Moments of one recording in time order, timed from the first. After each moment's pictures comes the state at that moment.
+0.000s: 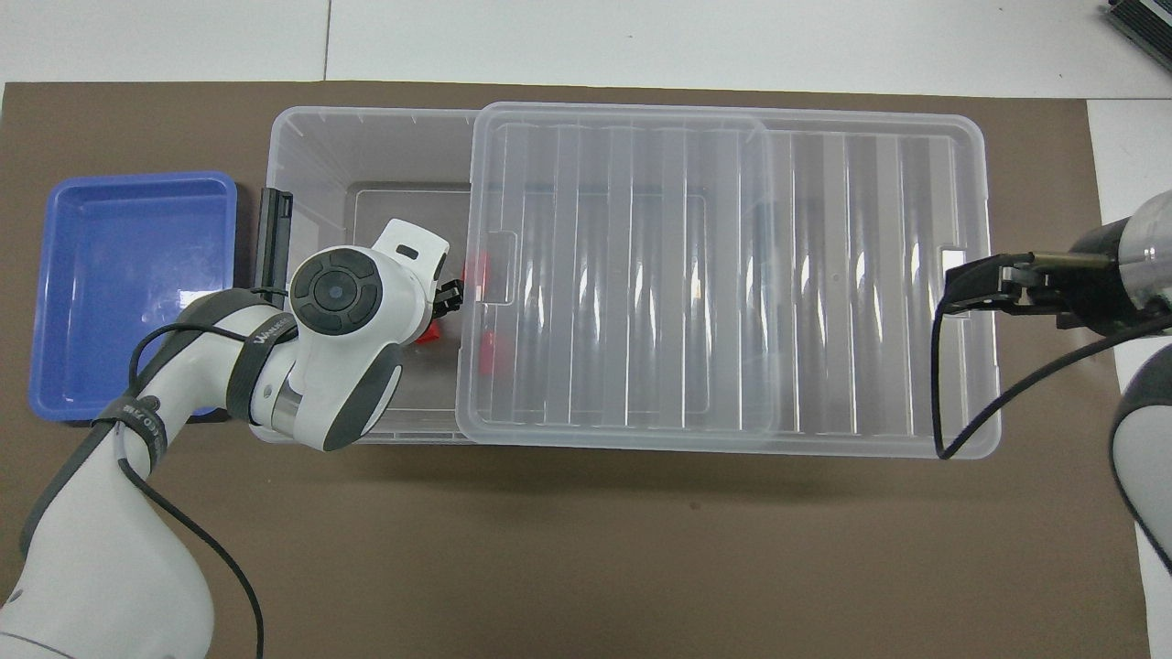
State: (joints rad) left arm -0.43 0.28 0.01 -2.03 0.12 2.41 -0.79; right arm -0.05 -0.06 0.16 -1.60 -0.03 1.58 0.27
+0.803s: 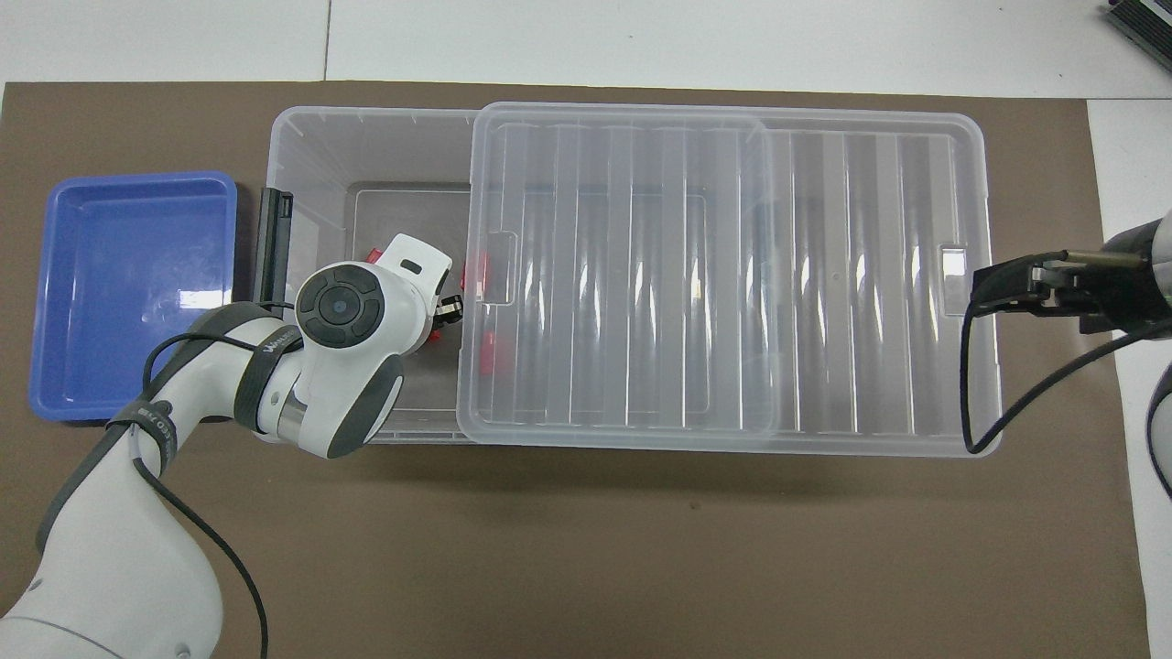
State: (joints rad) left arm -0.42 0.29 0.01 -2.07 0.12 2.46 -0.75; right arm 0.04 -0.06 0.03 -1.62 -0.03 1.57 0.24
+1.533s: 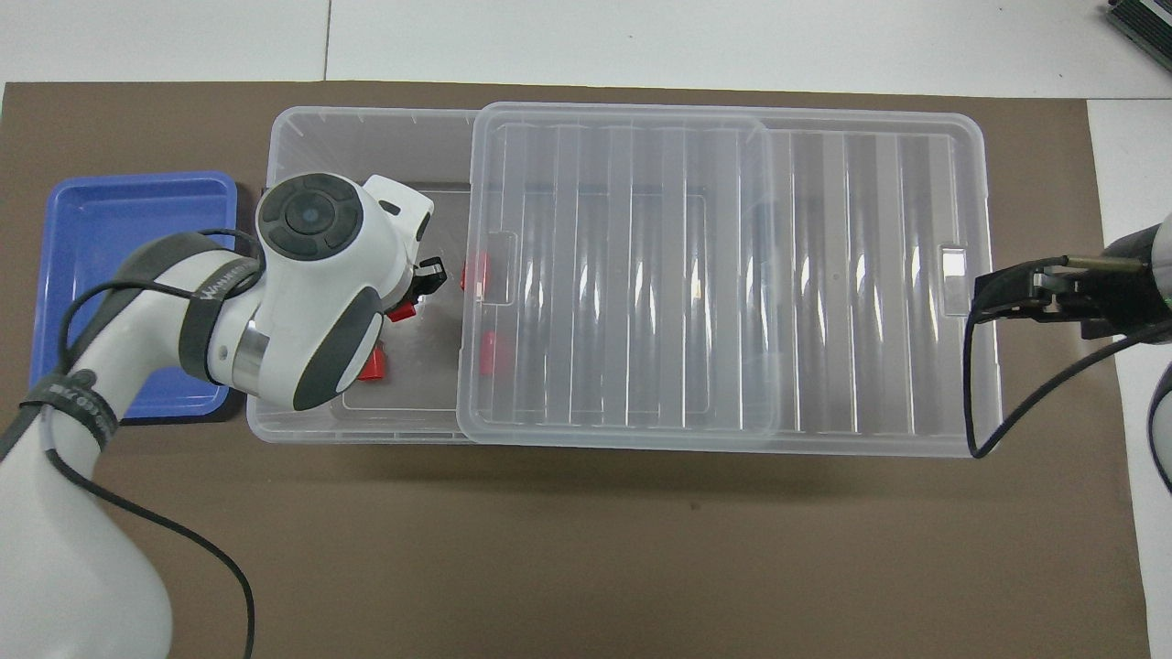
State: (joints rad) left arm -0.41 0.26 0.02 -1.78 0.10 2.03 -0.75; right arm 0.03 -0.06 0.03 -1.62 -0.03 1.55 0.22
